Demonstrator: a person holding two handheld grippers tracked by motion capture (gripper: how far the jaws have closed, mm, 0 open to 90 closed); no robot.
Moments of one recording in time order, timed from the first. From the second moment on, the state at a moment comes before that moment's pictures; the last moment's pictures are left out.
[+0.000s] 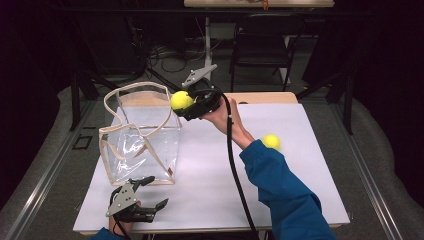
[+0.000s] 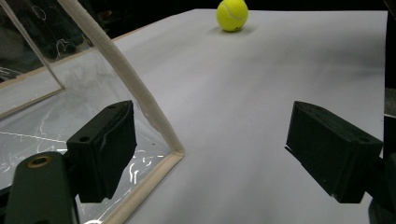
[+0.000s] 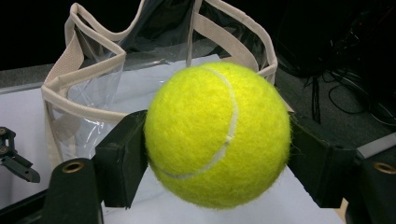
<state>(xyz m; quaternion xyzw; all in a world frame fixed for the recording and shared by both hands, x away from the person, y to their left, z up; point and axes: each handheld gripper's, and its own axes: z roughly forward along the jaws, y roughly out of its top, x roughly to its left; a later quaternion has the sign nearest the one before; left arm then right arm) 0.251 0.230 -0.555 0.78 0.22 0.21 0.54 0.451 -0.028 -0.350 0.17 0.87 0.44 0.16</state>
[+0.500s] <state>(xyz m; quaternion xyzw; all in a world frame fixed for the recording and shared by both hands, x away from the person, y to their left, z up) 0.251 0.231 -0.555 0.78 0.22 0.21 0.54 0.453 -0.022 -0.341 0.17 0.86 0.45 0.17</state>
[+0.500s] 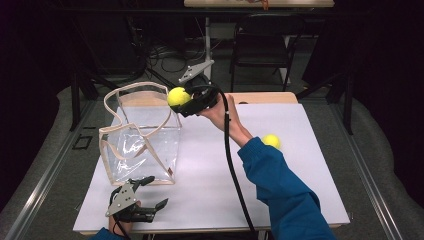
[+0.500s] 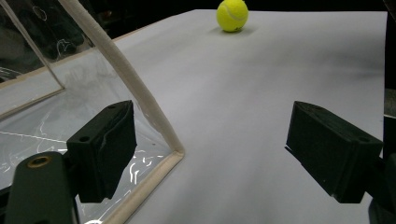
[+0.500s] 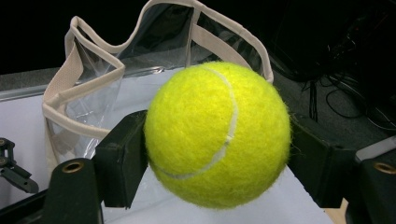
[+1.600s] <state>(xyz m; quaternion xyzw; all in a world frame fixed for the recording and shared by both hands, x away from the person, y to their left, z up) 0.251 0.231 -0.555 0.78 0.22 0.21 0.54 0.456 0.001 -0.336 0.16 0.85 0.46 0.17</state>
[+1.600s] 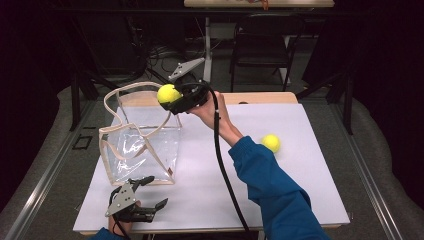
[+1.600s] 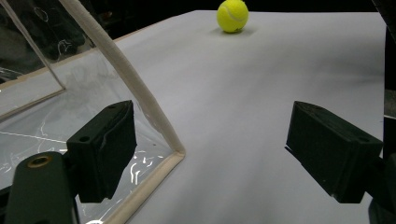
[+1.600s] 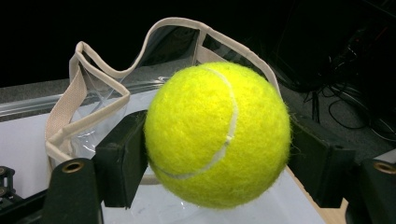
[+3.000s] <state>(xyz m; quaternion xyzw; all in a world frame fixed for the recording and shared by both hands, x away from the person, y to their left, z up) 0.251 0.231 -0.554 0.78 0.22 0.21 0.55 0.456 0.029 -0.336 0.15 0.86 0.46 0.16</state>
